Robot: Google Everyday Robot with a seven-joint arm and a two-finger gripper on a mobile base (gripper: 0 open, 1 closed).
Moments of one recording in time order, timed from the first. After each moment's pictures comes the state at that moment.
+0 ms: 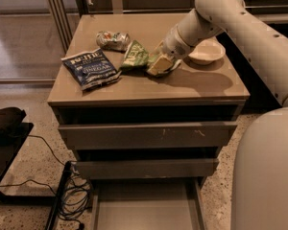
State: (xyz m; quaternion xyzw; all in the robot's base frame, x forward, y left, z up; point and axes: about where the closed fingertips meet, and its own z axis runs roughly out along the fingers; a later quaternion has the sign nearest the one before) arm 0.713 -0.048 0.832 -0.63 0.71 0.15 0.29
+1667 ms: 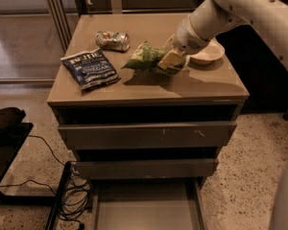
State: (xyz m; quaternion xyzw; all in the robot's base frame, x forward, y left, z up) arm 0.673 -0.068 0.874 -0.63 0.71 0.13 0.30
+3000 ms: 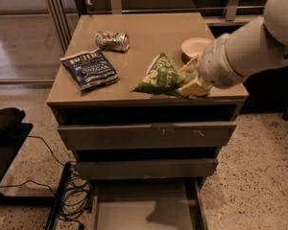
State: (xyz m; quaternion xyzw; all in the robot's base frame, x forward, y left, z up) arm 0.526 -0.098 0.908 -0.61 0.71 0.06 0.35
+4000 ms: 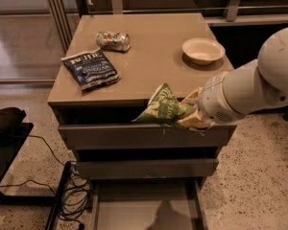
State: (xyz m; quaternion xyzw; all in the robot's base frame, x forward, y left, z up) arm 0.478 -0.107 0.849 -0.59 0.74 0.07 0.32
